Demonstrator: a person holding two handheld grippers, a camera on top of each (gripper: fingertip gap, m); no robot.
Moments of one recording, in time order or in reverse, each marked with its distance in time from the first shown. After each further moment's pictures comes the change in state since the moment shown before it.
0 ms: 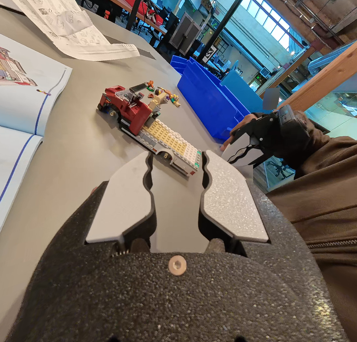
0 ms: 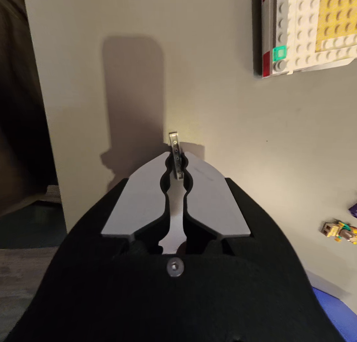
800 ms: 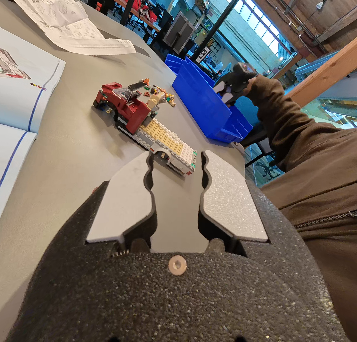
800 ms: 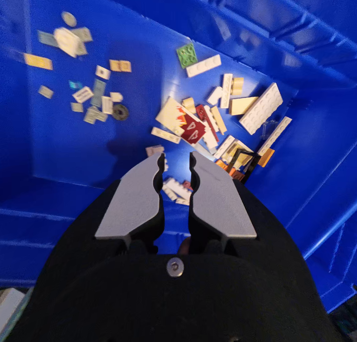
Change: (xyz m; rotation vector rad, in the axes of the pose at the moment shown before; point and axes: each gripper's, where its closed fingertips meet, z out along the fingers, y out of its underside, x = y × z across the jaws) left arm -0.001 -0.001 0.000 -0.005 0.040 -0.049; right arm 0.126 0.265 -0.097 -0.161 0.079 0.235
